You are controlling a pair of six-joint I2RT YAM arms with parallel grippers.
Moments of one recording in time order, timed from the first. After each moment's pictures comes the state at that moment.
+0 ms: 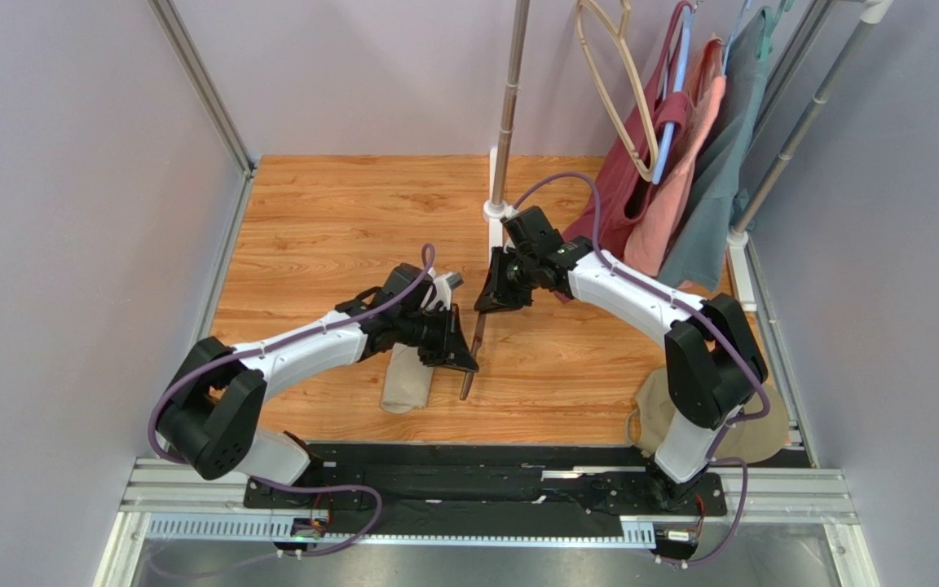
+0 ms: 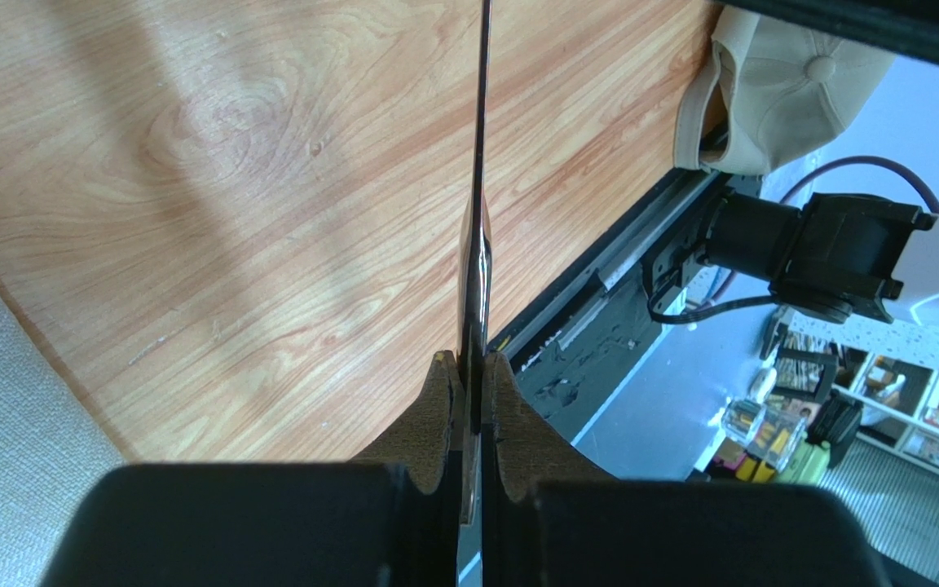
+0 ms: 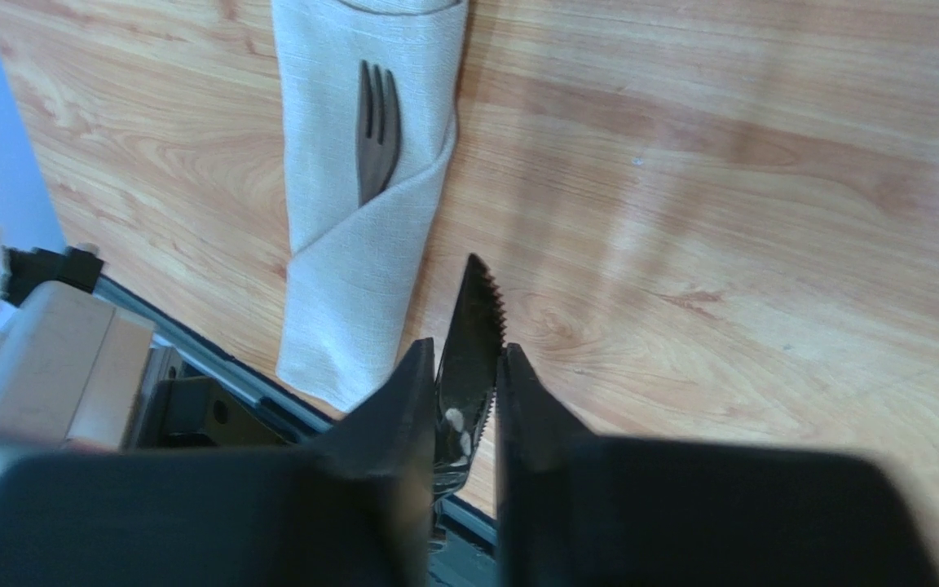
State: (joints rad) left arm -0.66 1.43 0.79 -0.21 0.54 -0.68; right arm 0.62 1.74 1.31 -0.51 -0.26 0.70
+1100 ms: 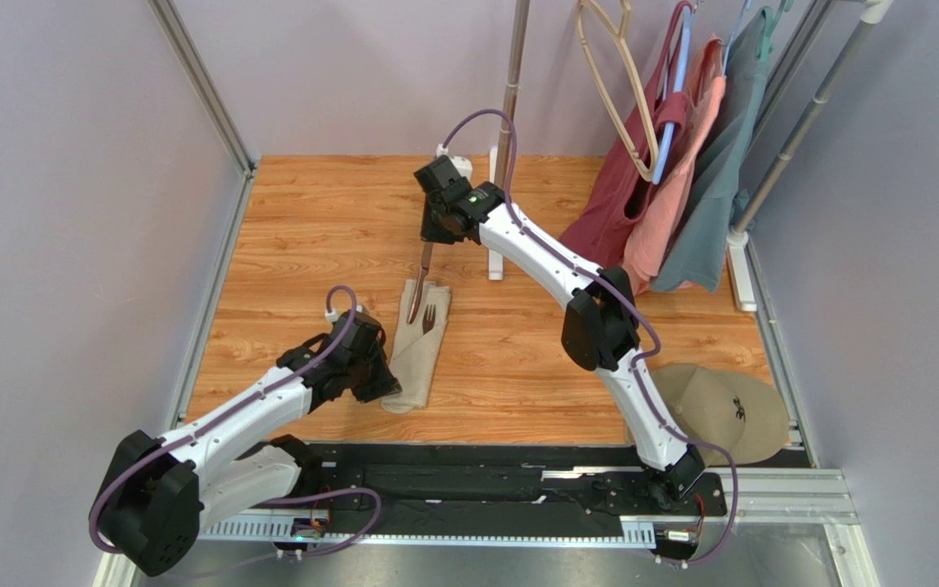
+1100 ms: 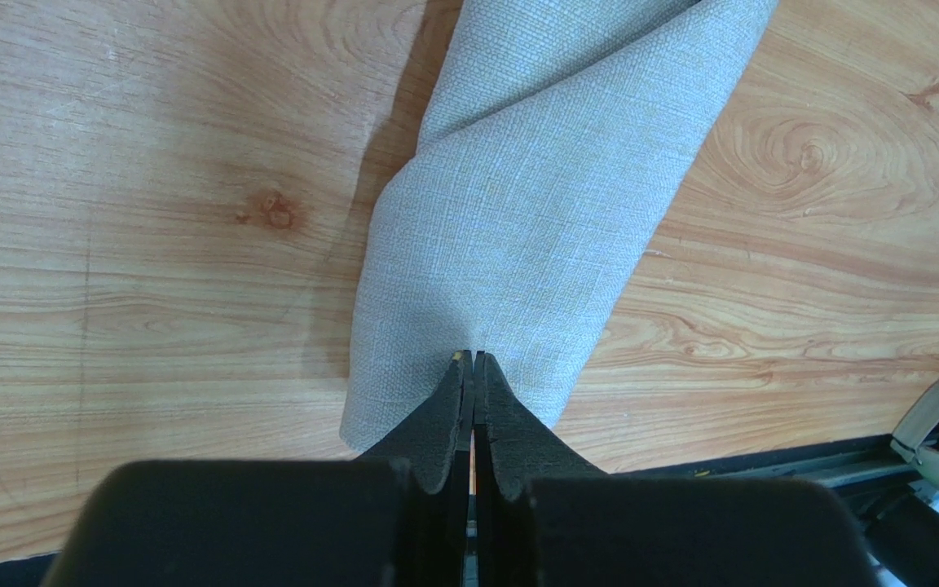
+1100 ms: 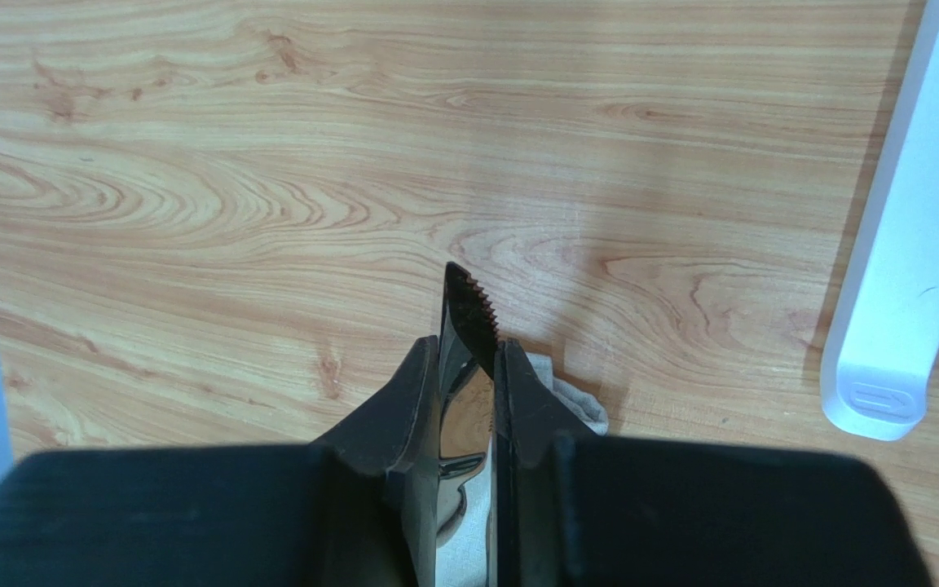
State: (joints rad) left arm -0.57 1.00 0.49 -0.50 0.01 -0.93; right arm 0.74 2.39 2.36 -0.78 0.17 0.72
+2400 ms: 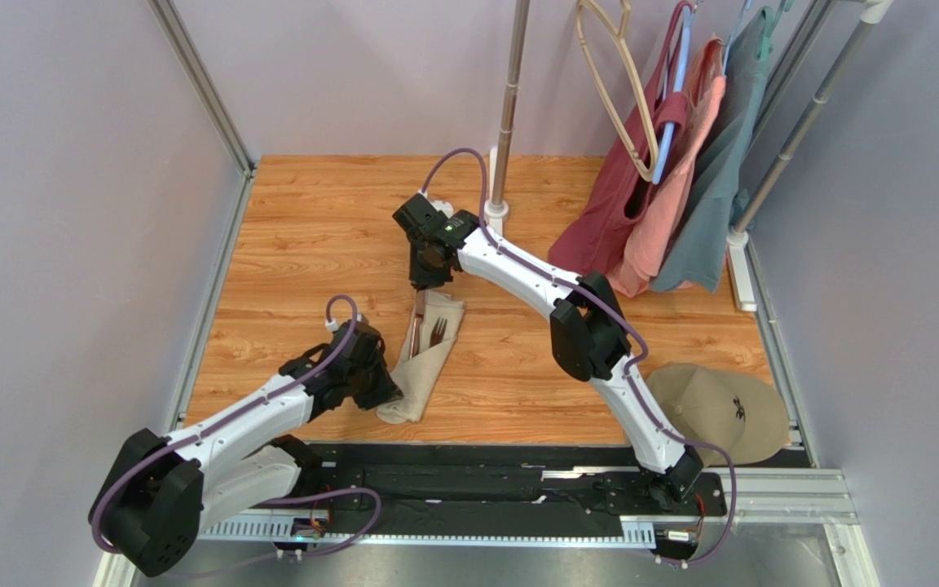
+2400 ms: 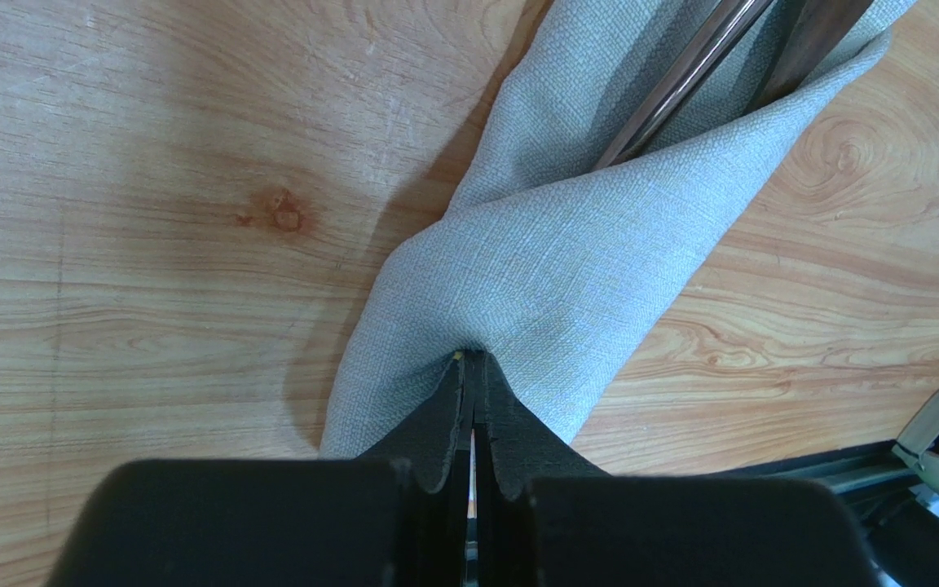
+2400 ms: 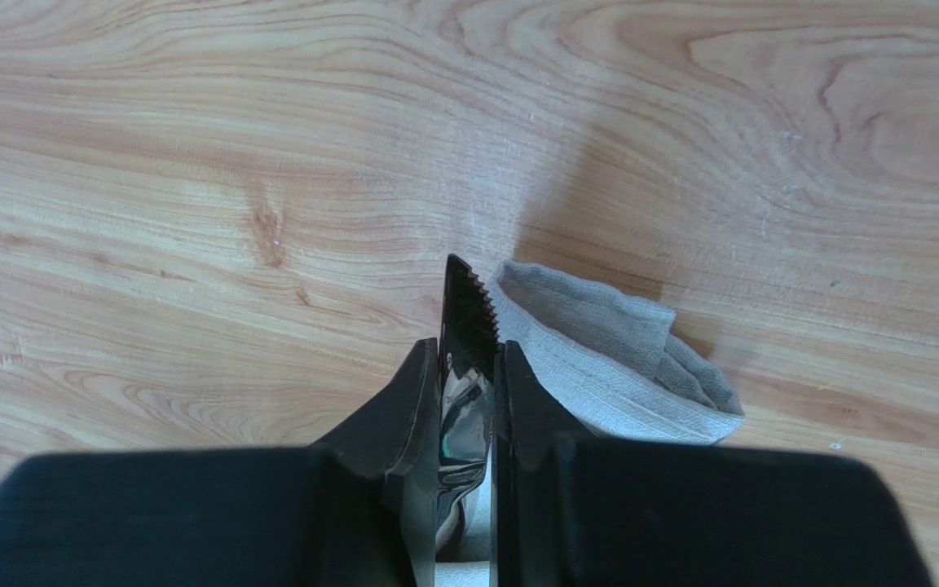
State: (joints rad) left arm -0.57 1.00 0.40 -0.40 0.02 -0.96; right arm 0.83 2.39 2.24 -0.86 0.12 0.76
